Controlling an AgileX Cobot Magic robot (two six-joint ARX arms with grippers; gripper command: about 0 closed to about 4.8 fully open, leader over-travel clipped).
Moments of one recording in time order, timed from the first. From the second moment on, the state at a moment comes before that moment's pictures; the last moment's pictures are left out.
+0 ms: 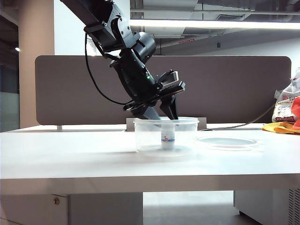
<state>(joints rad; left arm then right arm) -0.55 2.22 1.85 -0.47 0.26 -0.04 0.65 1.02 1.34 -0.89 -0.08 -0.04</state>
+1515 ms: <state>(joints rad) -0.34 2.32 2.17 -0.83 0.20 0.05 0.65 1.02 1.34 -0.93 -0.07 -0.04</state>
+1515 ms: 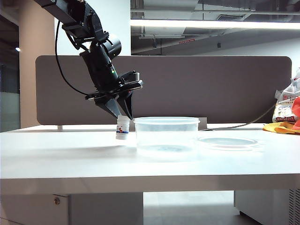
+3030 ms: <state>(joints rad) -0.31 1.84 2.17 -1.00 0.16 0.04 0.54 0.88 1.31 -0.87 0.02 -0.10</state>
